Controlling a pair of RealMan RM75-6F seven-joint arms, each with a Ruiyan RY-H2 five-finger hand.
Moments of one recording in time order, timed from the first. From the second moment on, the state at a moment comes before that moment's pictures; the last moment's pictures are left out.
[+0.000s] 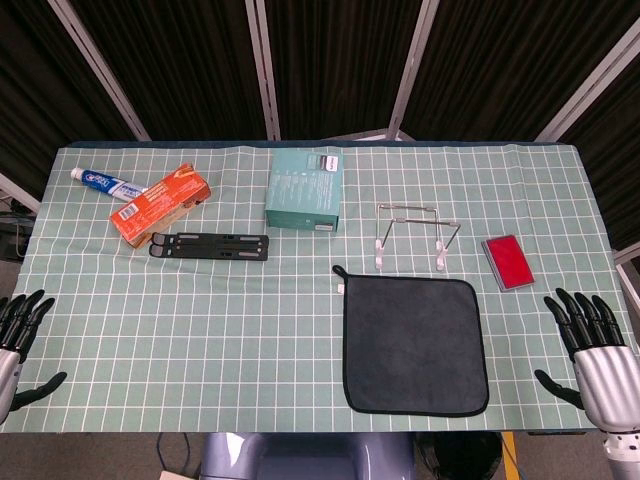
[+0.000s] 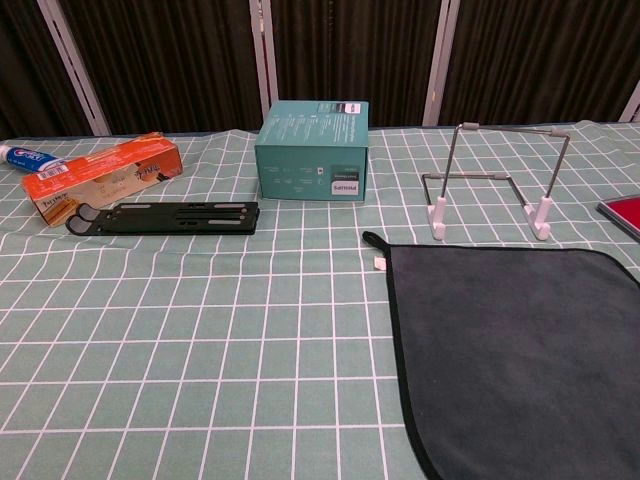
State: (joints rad) left arm 0.00 -1.02 0.03 -1.71 1.70 1.63 0.07; right arm 0.01 -1.01 0.03 -1.74 -1.71 1.62 -0.12
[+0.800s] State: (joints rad) left arm -0.01 -1.06 0.01 -1.69 1.62 1.57 0.15; right arm 0.21 -1.22 -0.13 -1.55 -1.95 1.24 -0.10
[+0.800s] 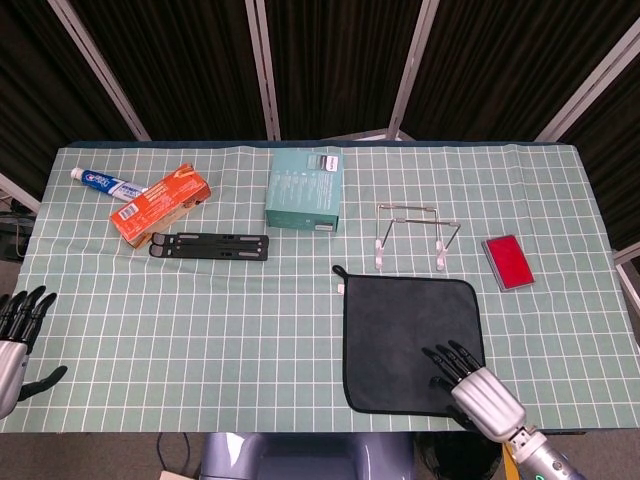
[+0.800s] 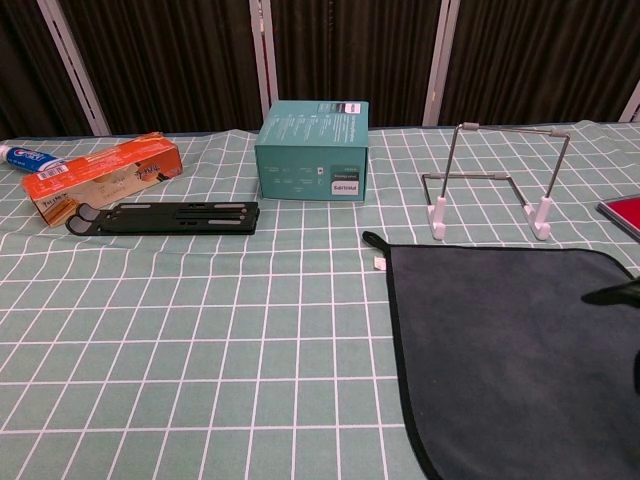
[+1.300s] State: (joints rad) left arm -0.02 -1.08 0.01 -1.68 1.60 1.54 0.17; right arm 0.24 -1.37 -0.17 -1.45 -1.98 1.18 -0.21
